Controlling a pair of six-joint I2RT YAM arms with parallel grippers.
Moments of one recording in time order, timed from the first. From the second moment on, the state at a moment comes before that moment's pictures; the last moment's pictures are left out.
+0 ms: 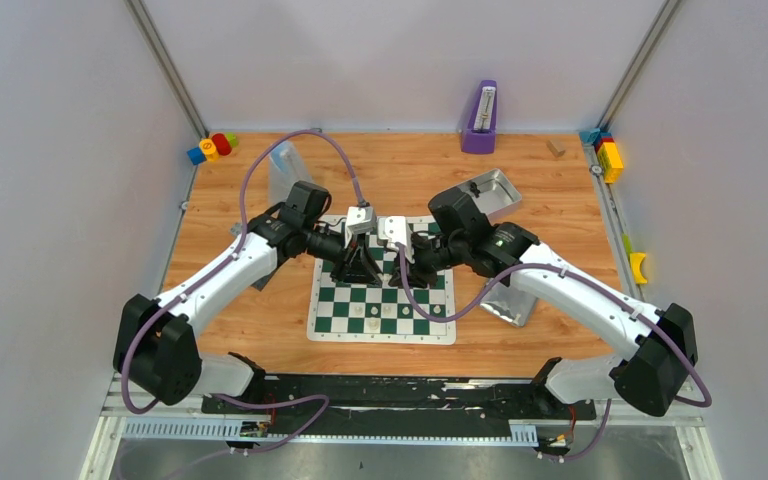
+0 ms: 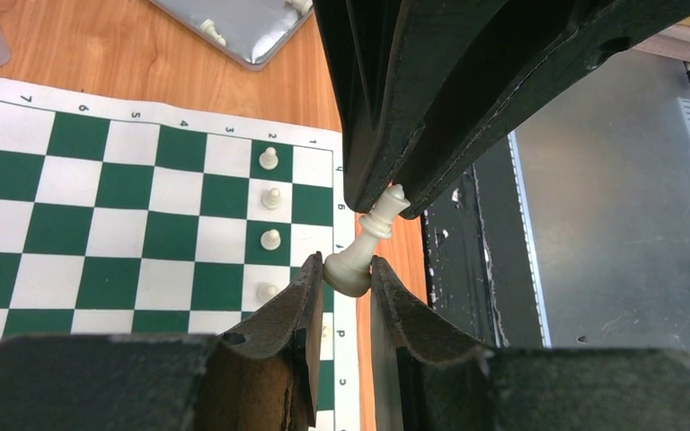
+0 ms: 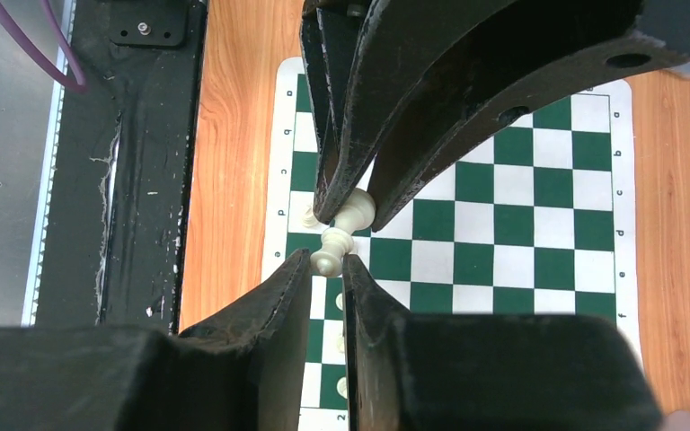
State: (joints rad) left arm -0.51 1.34 1.01 -0.54 1.10 0.47; right arm 0.81 1.32 1.17 -0.55 -0.63 -0.52
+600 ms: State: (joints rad) left arm -0.51 1.36 1.01 -0.53 1.11 0.45; right arm 0.82 1.32 1.17 -0.55 -0.62 -0.52
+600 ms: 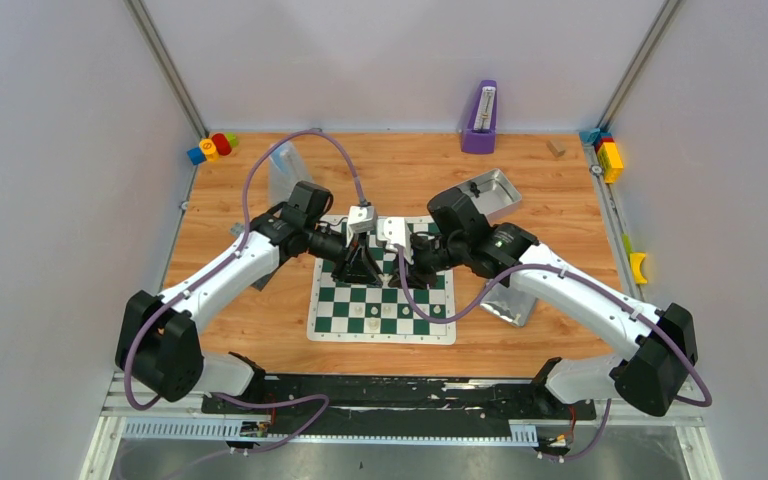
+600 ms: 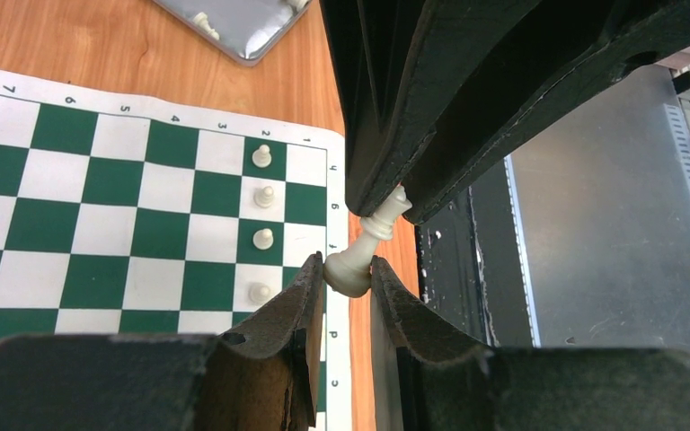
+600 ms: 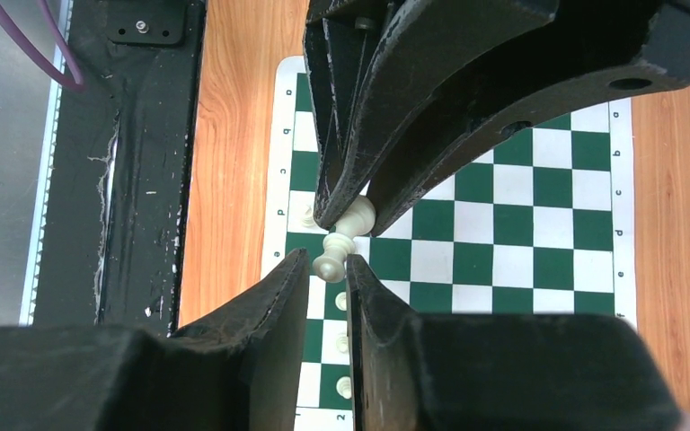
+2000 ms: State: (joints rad) left arm -0.25 0.97 0.99 -0.68 0.43 0.48; right arm 0.91 1.70 1.22 -0.77 -0.56 -0.58
